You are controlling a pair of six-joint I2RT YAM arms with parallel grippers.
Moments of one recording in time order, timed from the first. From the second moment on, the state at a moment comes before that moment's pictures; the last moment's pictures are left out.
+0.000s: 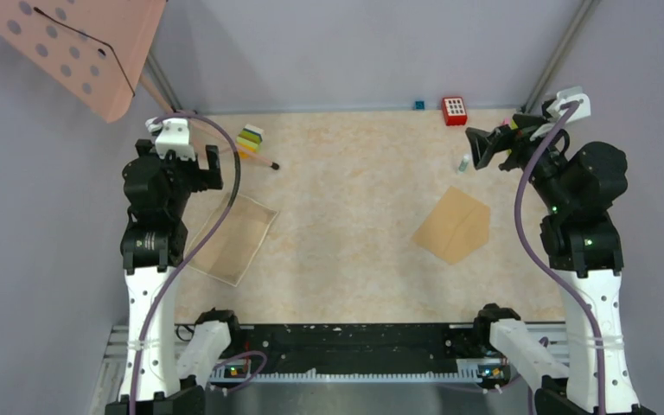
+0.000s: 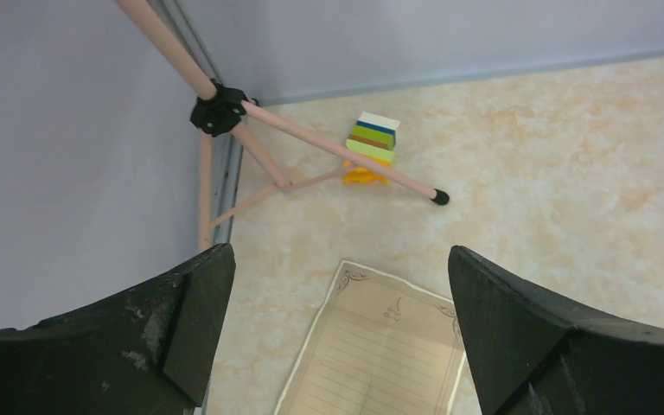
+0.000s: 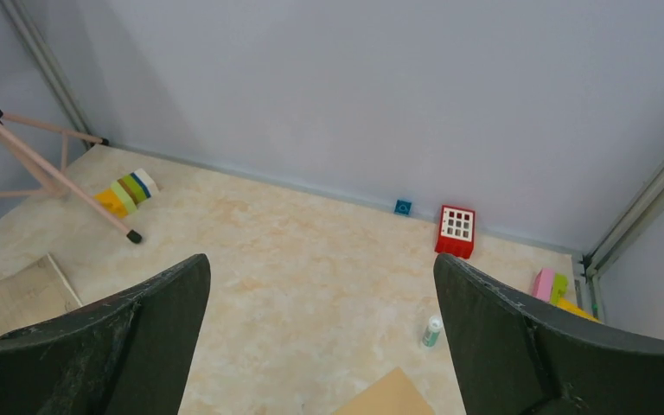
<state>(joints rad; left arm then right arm) 0.08 0.83 1.15 -0.43 0.04 0.15 0.06 0.83 1.30 -0.36 -0.27 0.01</state>
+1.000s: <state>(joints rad) 0.08 0.98 0.91 -0.48 0.30 0.26 0.08 0.94 0.96 -0.20 -0.45 -0.07</state>
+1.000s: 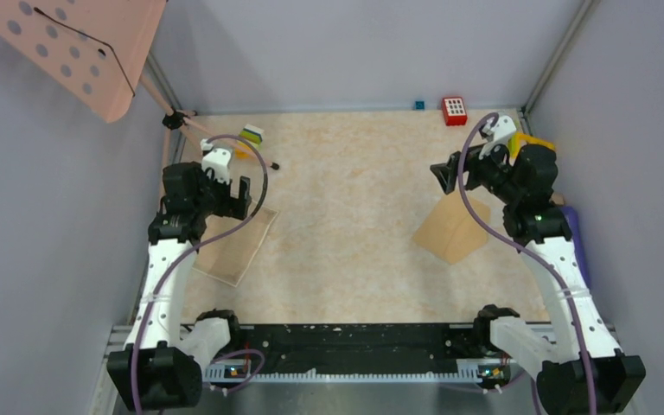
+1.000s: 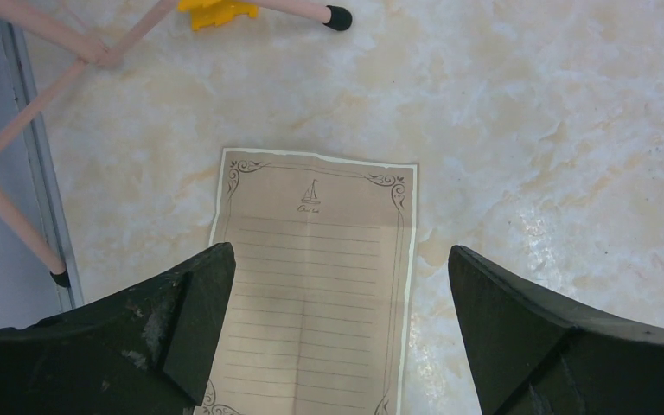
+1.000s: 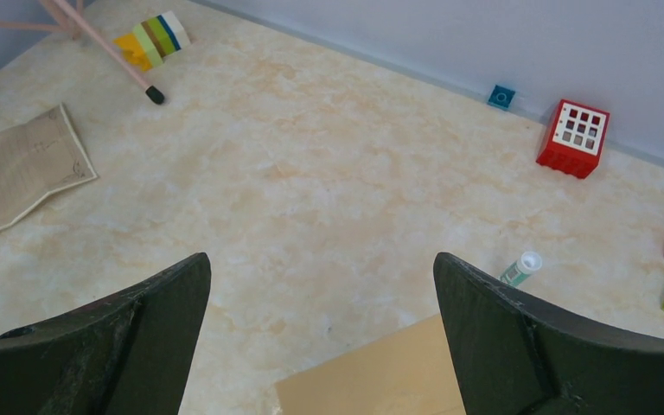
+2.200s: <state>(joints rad) 0.08 1.35 0.80 -0.49 0.04 0.48 0.12 0.97 0.88 -0.05 -0.57 0.07</state>
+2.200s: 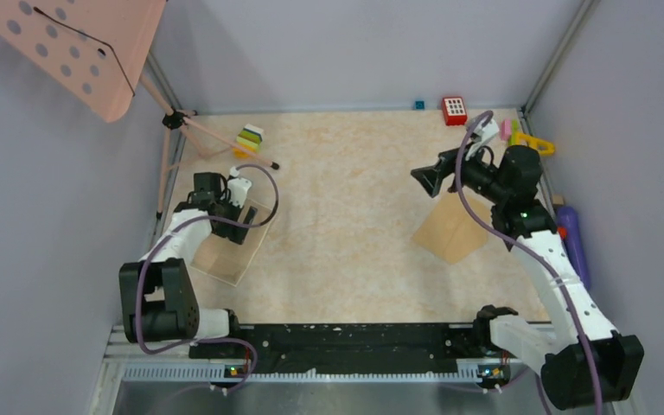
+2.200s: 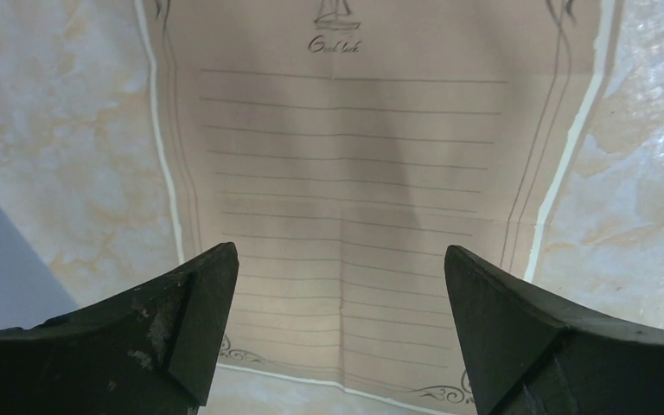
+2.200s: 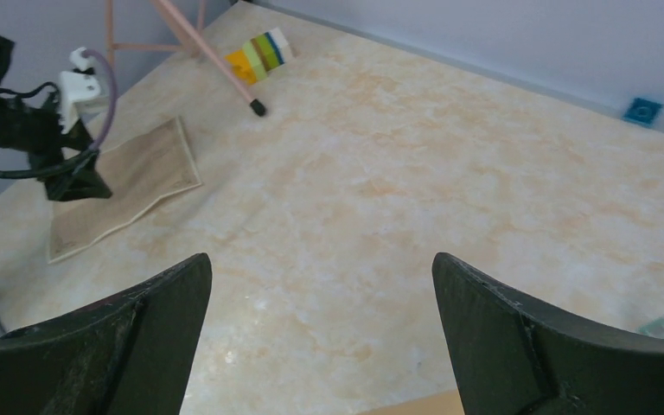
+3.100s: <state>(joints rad) 0.08 1.65 0.97 -0.54 0.45 0.37 0.63 2.11 1.33 0.31 -0.65 0.72</state>
